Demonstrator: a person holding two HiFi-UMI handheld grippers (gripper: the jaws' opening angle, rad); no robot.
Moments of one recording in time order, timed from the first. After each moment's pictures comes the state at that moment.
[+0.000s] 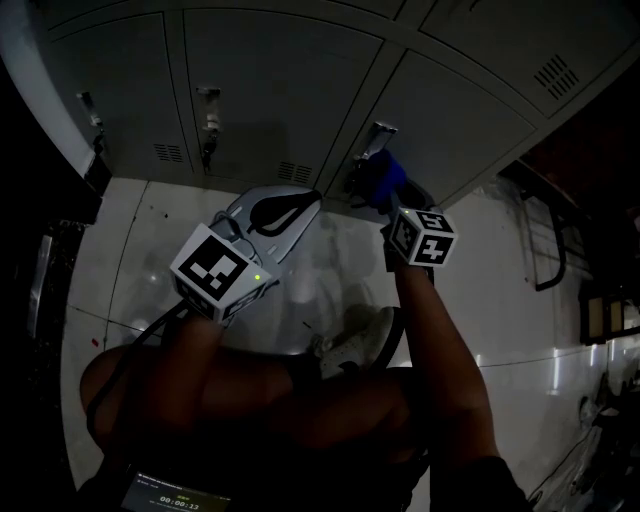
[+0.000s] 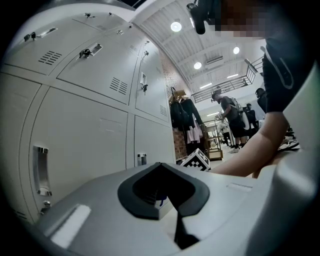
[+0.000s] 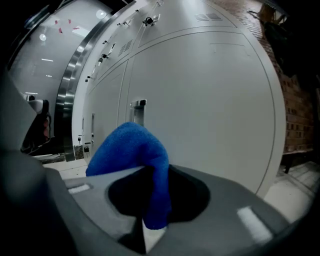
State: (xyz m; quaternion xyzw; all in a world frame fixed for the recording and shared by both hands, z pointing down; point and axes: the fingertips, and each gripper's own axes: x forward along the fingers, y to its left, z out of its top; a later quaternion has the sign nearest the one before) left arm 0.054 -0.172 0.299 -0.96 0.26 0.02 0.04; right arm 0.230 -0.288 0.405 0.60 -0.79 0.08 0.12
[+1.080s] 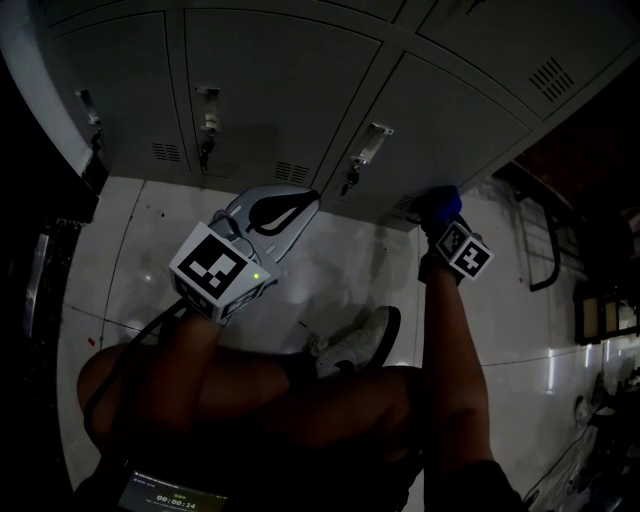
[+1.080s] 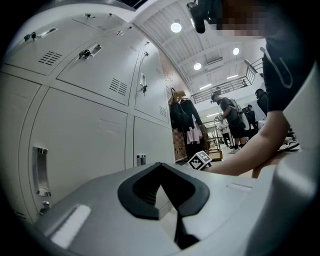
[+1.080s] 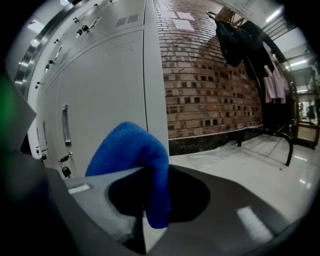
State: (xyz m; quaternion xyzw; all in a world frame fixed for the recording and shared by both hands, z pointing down) left arm 0.055 -0.171 0.297 -0.96 0.26 0.02 0.04; right arm 0.406 -0.251 0.437 0.75 -0.63 0.18 0.08
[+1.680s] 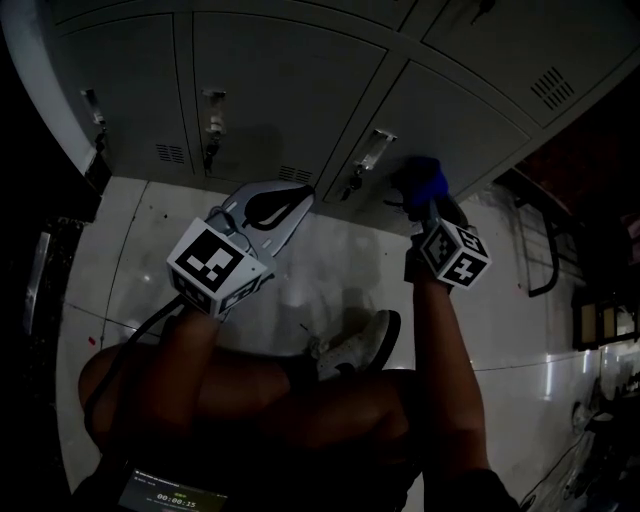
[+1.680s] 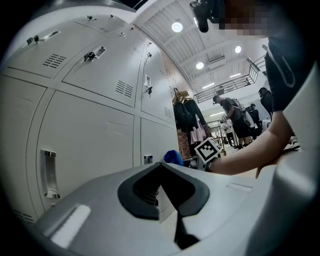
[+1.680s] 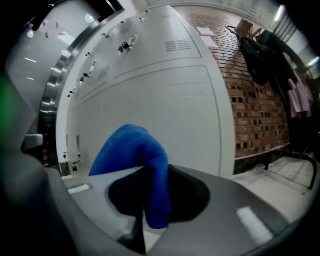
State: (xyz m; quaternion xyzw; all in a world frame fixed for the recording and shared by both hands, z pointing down) left arm 0.040 -0.185 0.295 -0.96 0.28 0.02 0.04; right arm 0.289 -0.256 0.344 0.68 -0.73 0.07 0.06
